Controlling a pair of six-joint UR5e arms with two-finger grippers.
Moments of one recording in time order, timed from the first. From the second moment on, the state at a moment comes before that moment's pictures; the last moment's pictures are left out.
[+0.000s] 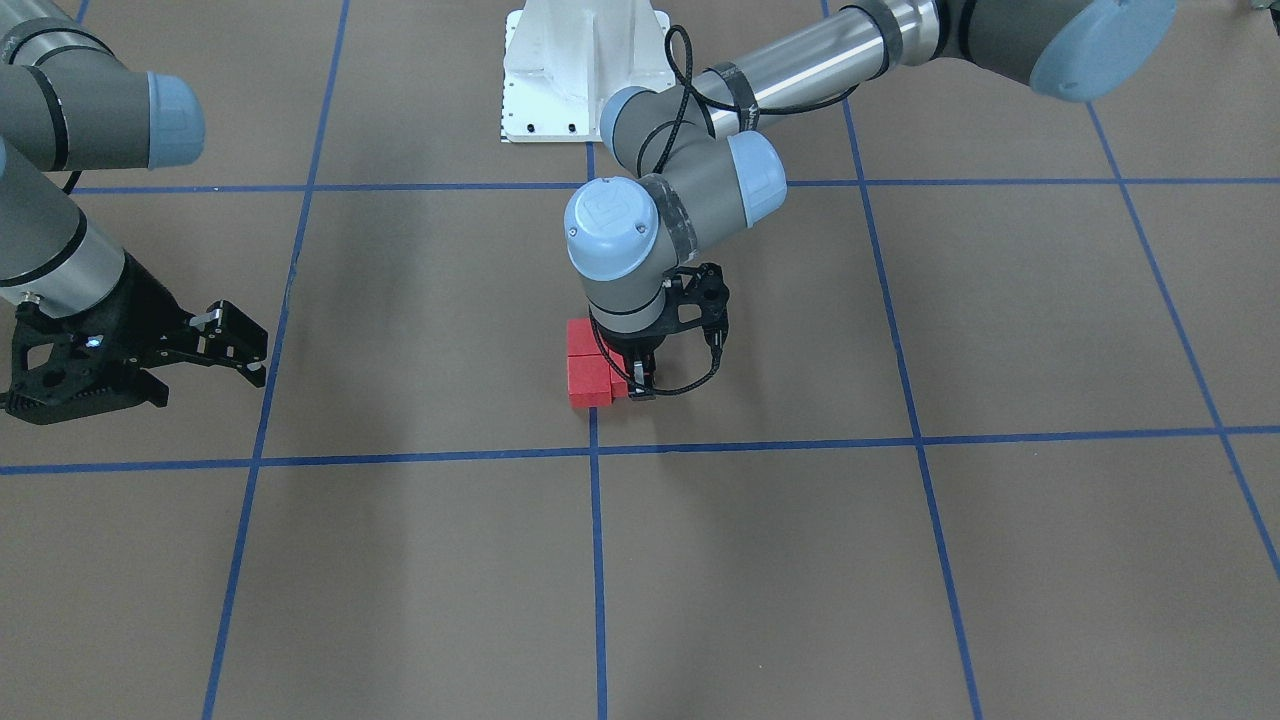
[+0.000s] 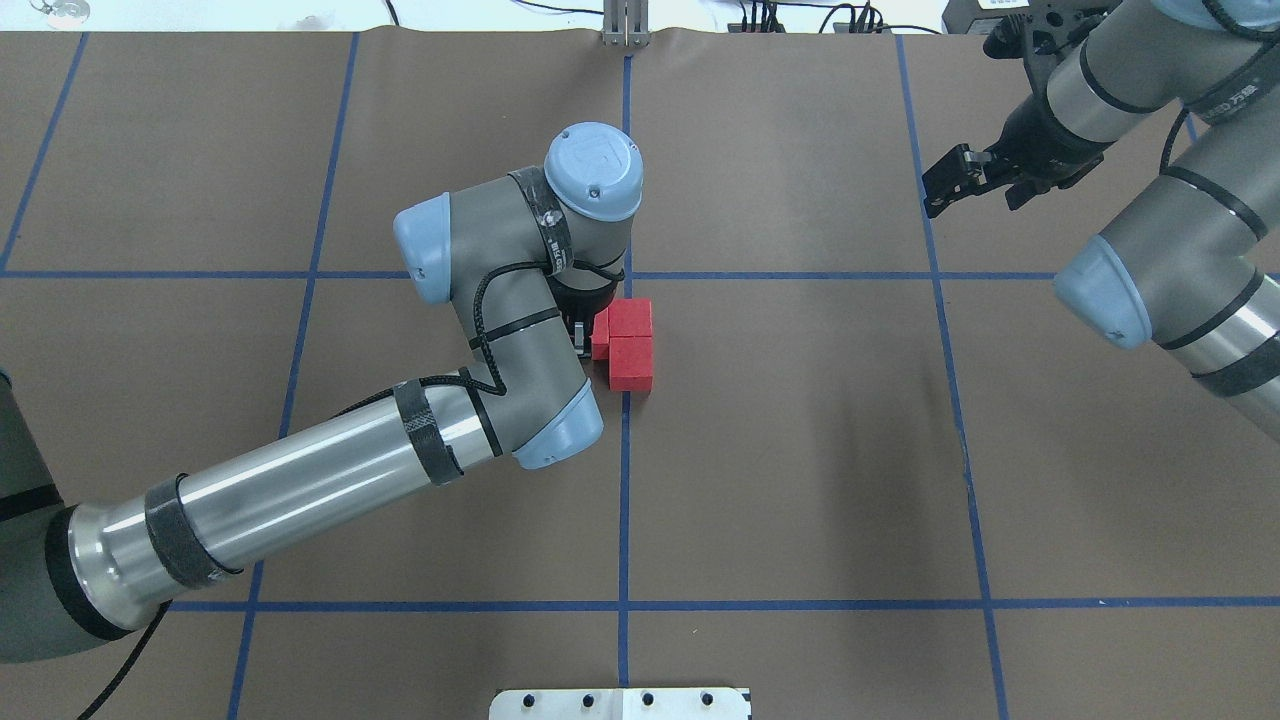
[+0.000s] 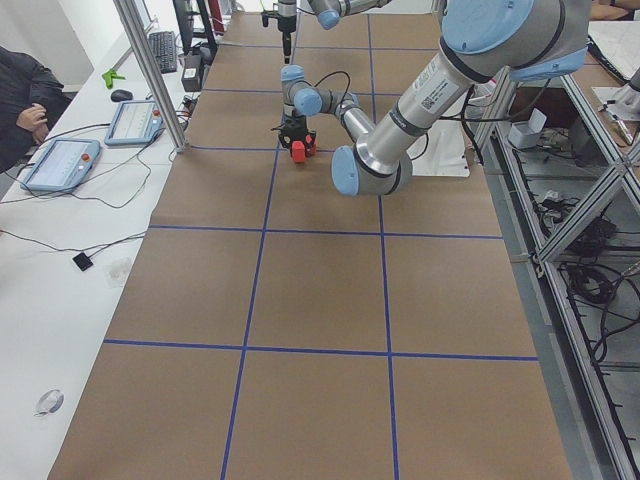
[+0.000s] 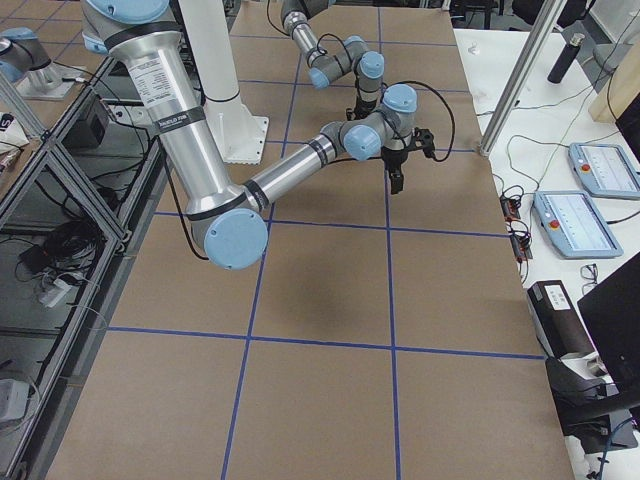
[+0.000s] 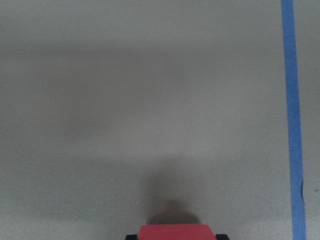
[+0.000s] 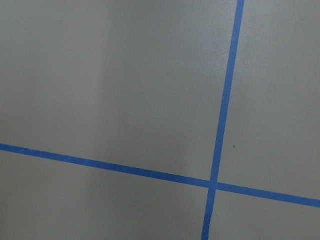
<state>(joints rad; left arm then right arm) -0.58 -2.55 -1.21 -1.52 -1.93 -2.68 1.02 -1.17 1.74 -1.50 2.20 0.67</state>
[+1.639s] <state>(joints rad) -0.58 -2.55 -1.20 -1.52 -1.93 -2.68 1.01 -1.17 1.75 -1.50 2.20 0.67</state>
